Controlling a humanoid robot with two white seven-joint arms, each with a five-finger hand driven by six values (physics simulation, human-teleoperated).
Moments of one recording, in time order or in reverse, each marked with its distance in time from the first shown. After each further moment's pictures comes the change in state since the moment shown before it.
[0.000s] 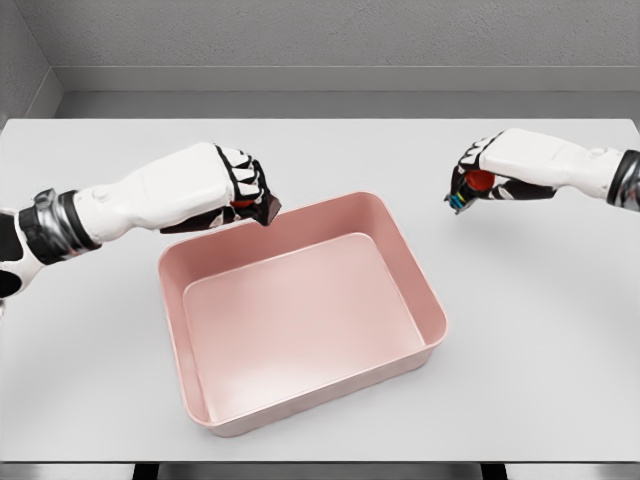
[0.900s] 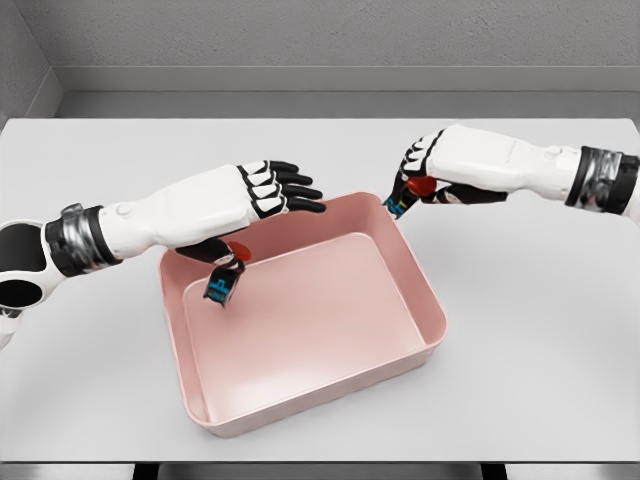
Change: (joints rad) left arm -0.034 0.021 -0.113 0.001 0.041 0.000 0.058; right arm -0.023 0.054 0.062 -0.158 -0.095 0.000 0.000
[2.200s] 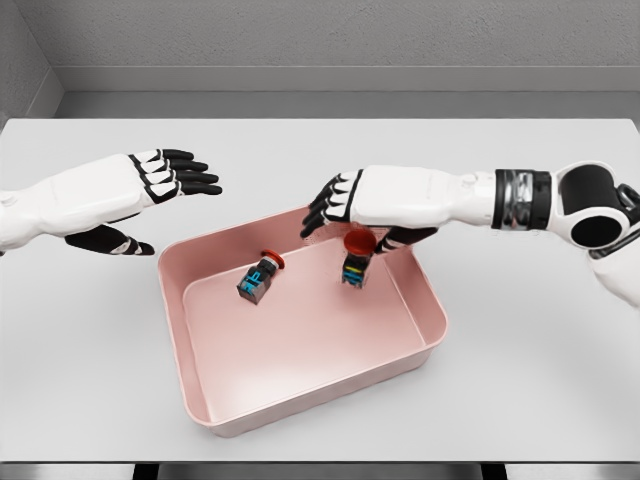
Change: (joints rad) left arm -0.020 0.373 -0.056 0.002 0.139 0.001 0.088; right arm -0.098 0.072 0.201 -0.057 0.008 0.000 0.000
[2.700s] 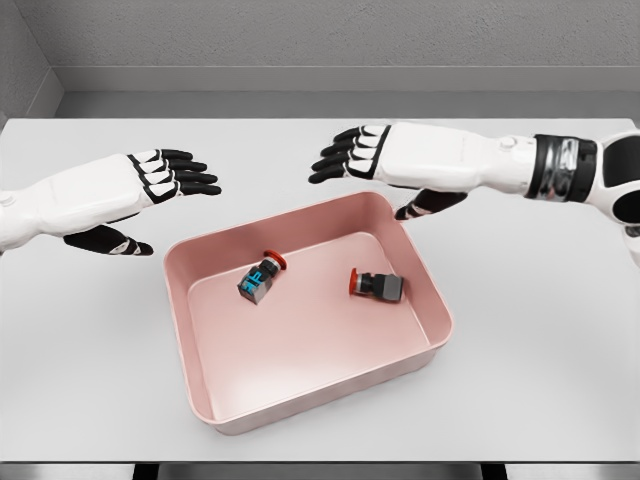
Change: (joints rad) left arm 0.000 0.003 0.001 0.000 0.000 0.000 -0.001; right arm -0.003 -0.073 -0.090 0.006 -0.063 0.000 0.000
